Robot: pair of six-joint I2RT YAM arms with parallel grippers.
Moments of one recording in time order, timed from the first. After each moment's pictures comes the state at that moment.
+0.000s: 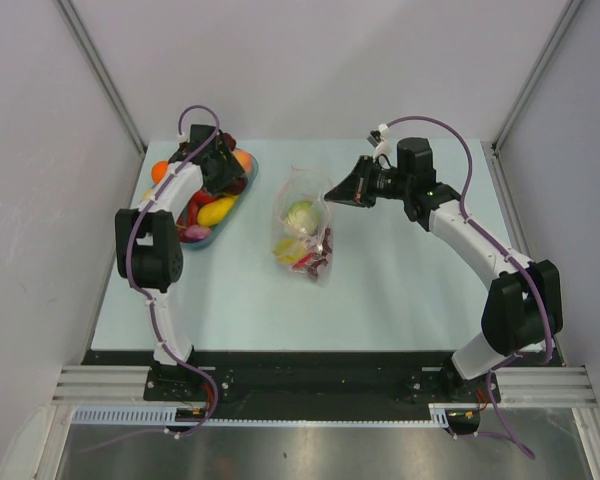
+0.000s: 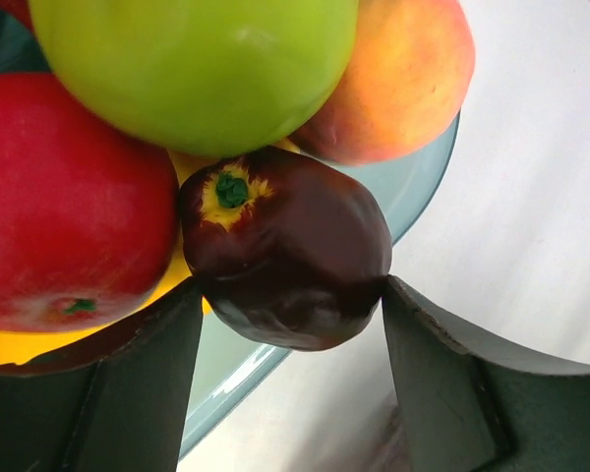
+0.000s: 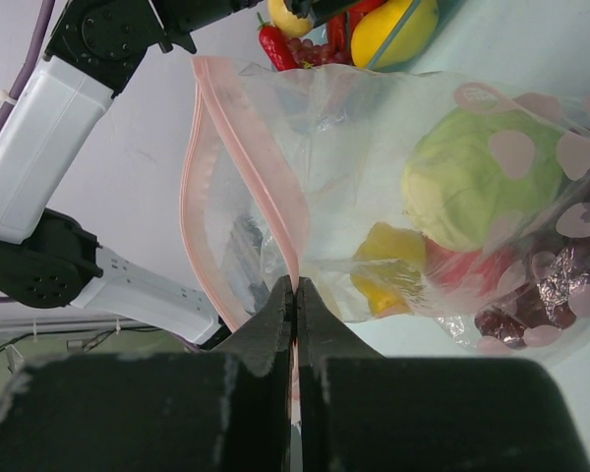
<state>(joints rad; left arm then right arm) -0.10 2.04 1.71 -0.53 -0.02 -0.67 0.36 1.56 1.29 -0.09 -0.76 0.79</state>
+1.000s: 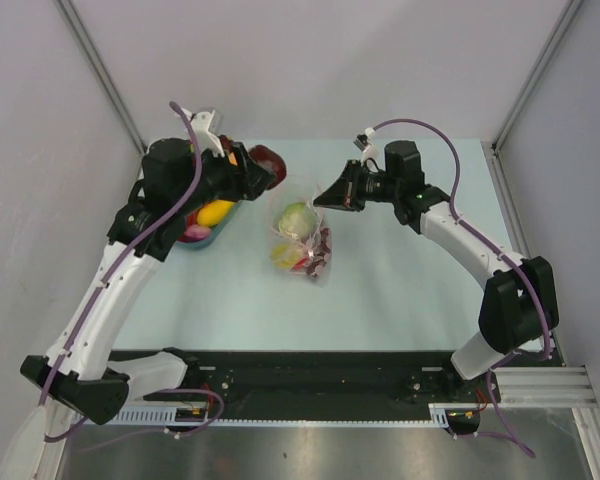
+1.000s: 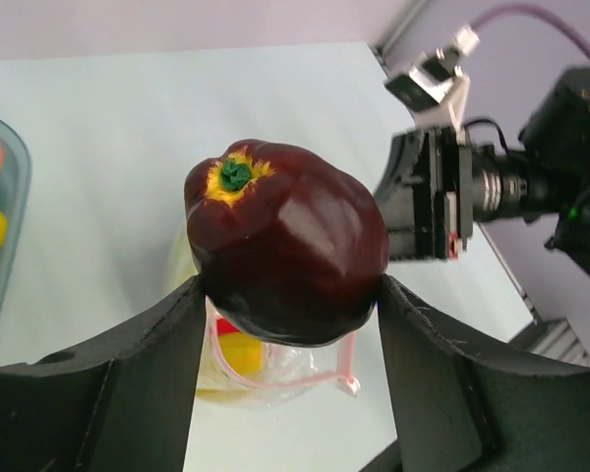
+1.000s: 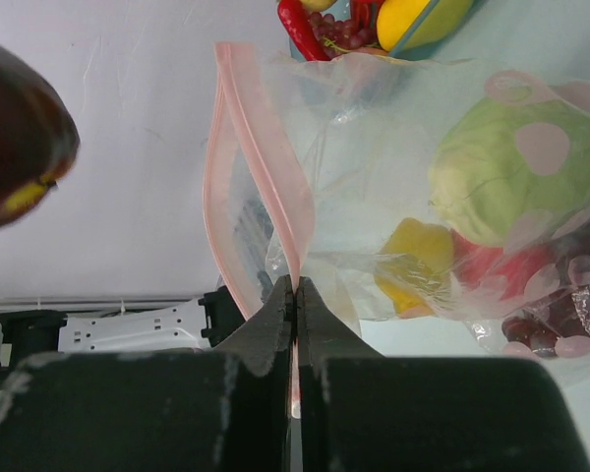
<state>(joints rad) -0.41 1.19 1.46 -0.53 0.20 -0.39 0.42 1.58 1.29 -0.06 -0.76 0.80</state>
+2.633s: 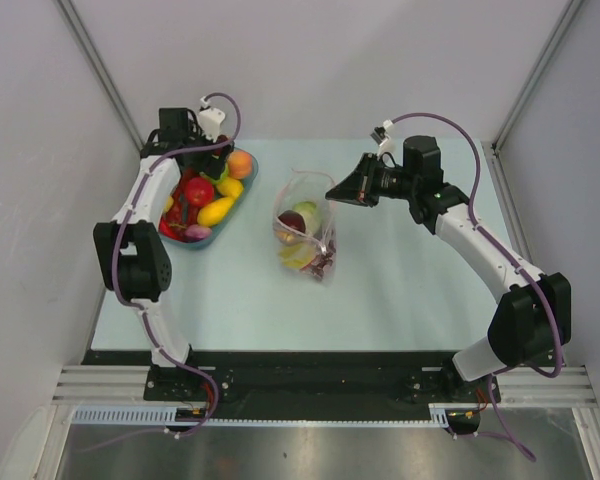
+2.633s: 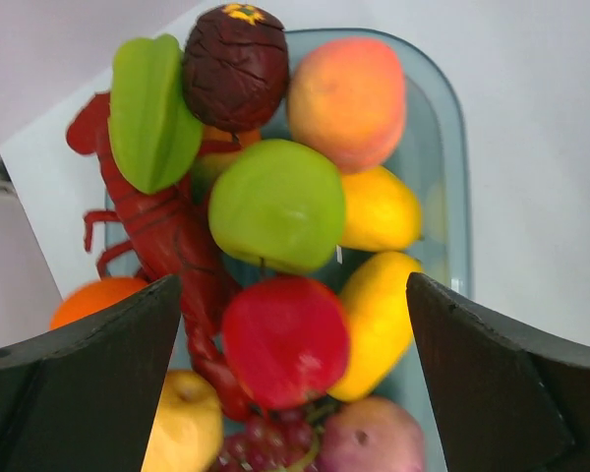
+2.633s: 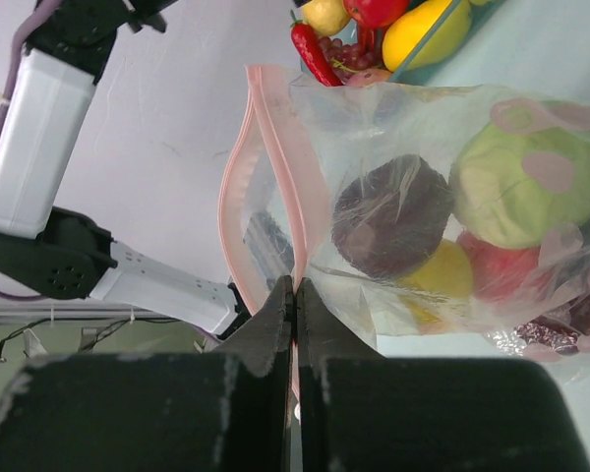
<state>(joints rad) -0.03 1.90 1.75 -0.55 0.18 0.45 0.37 1.50 1.29 -0.11 -0.77 0.81</state>
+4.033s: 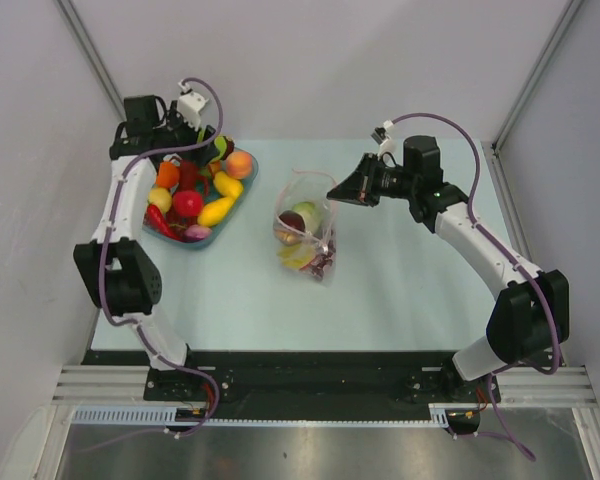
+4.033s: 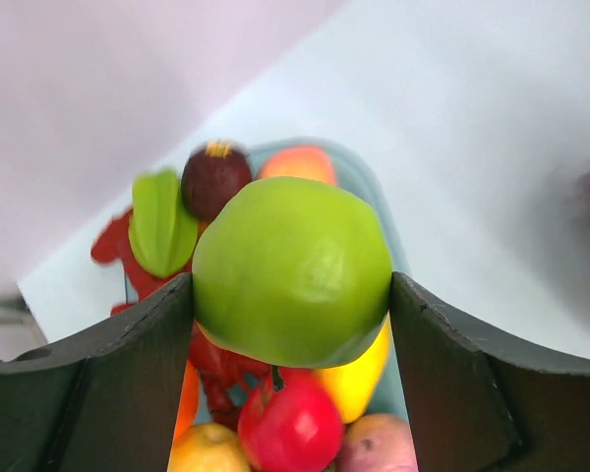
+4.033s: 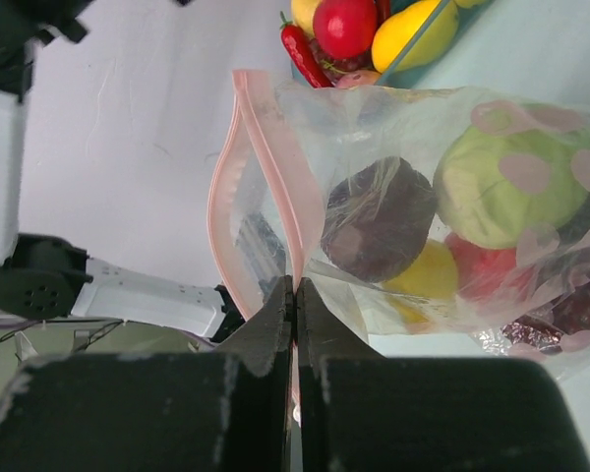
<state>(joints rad) 0.07 1.83 1.80 -0.56 0.56 0.56 0.36 1.51 1.29 -0.11 -0.78 0.79</state>
